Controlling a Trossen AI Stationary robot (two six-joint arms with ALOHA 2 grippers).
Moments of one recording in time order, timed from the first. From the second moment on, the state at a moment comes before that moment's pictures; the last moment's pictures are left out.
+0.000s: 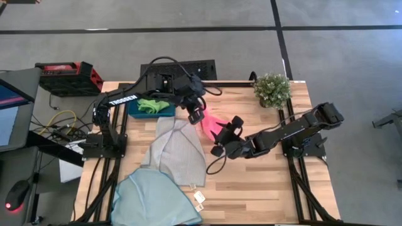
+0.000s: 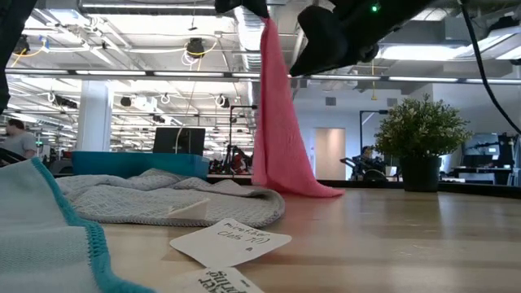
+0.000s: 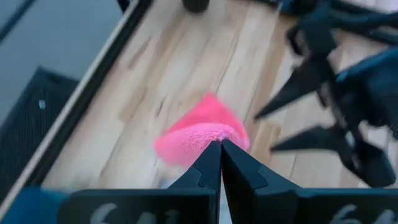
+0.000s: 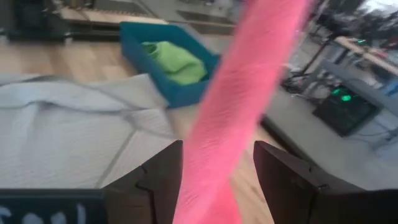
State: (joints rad) left arm 0.13 1.83 2.18 -1.26 -0.14 -0.25; right arm 0.32 1.57 0.94 0.00 0.97 0.16
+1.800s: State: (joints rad) left arm -0.12 1.83 1.37 -0.92 0.04 -0.64; right arm -0.15 1.46 0.94 -0.58 0.00 0.07
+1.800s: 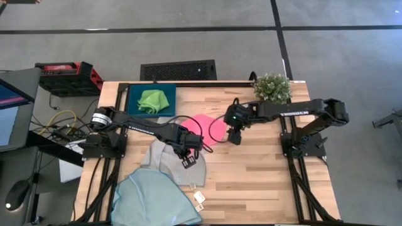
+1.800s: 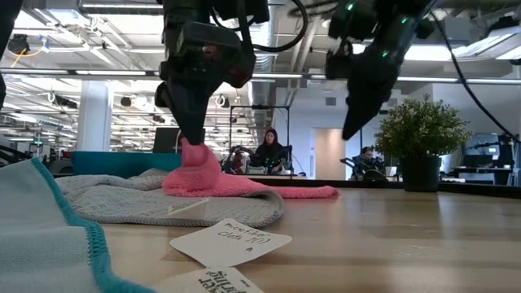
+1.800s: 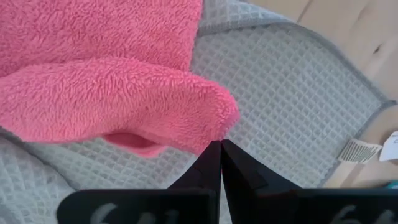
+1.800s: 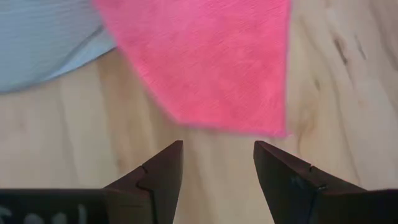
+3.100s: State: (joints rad) left arm -0.07 1.83 1.63 -1.25 -0.02 -0.67; right arm -0.37 1.72 0.94 -0.43 -0.02 0.11
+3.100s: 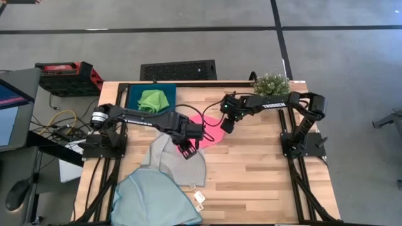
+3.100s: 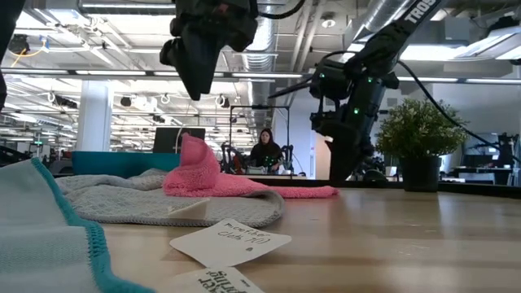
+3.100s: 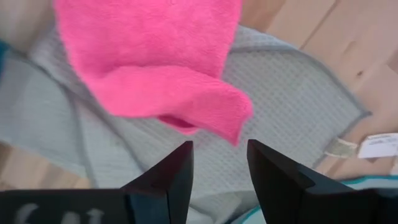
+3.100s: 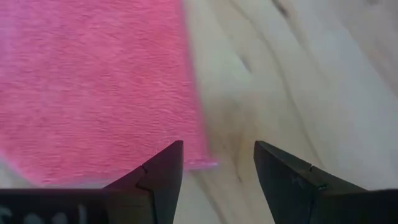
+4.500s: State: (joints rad) left arm 0.07 1.83 1.71 -1.19 -0.02 -0.31; right arm -0.14 1.43 0.94 -0.65 -0.03 -0.09
